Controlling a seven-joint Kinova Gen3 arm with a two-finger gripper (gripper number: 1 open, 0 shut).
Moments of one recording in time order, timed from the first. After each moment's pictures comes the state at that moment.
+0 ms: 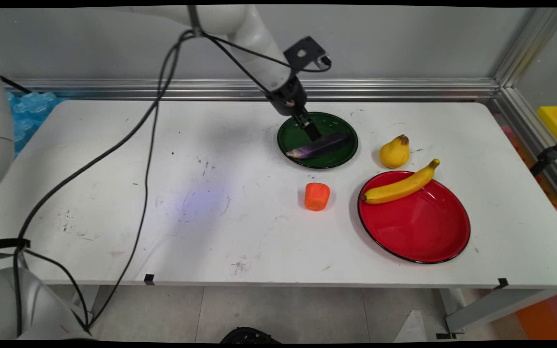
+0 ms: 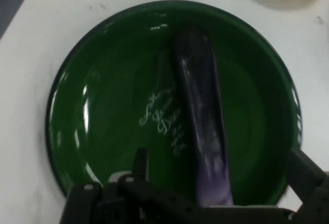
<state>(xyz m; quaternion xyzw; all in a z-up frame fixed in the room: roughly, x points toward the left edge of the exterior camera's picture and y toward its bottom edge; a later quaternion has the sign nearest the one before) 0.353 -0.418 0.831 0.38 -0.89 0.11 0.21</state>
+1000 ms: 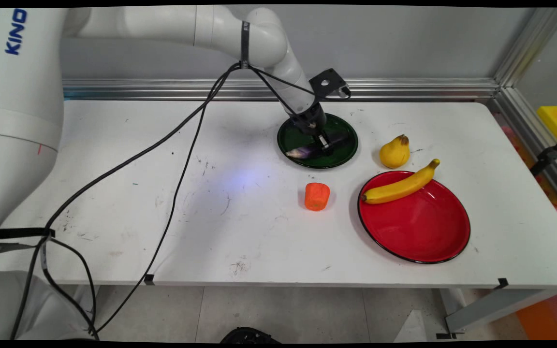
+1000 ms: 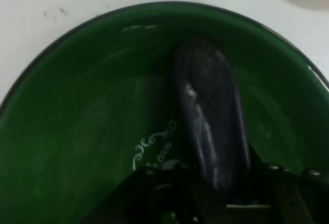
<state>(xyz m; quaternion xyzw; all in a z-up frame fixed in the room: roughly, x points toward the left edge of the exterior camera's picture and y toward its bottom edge) 0.319 -0.471 0.757 0.36 -0.90 0.09 0.21</state>
